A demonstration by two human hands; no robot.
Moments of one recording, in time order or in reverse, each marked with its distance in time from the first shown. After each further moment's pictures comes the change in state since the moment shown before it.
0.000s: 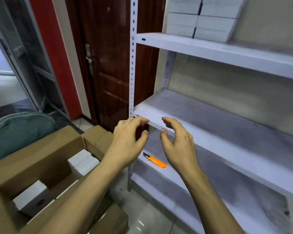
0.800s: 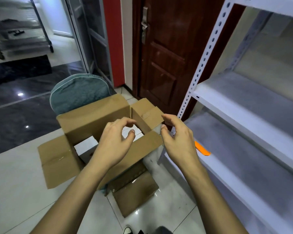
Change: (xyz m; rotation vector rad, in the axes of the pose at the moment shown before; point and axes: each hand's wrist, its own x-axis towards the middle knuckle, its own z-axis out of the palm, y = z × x) left_hand -0.110 -0.156 -0.112 0.075 0.066 -0.425; right_hand -0.040 -0.072 0.168 0.113 -0.353 0.033
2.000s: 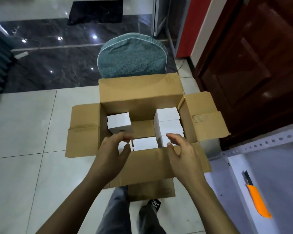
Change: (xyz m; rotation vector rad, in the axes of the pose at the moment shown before) left_hand 0.035 -0.153 0.060 0.007 0.135 -0.599; right_hand 0.127 0.100 0.166 -0.071 -0.605 0.020
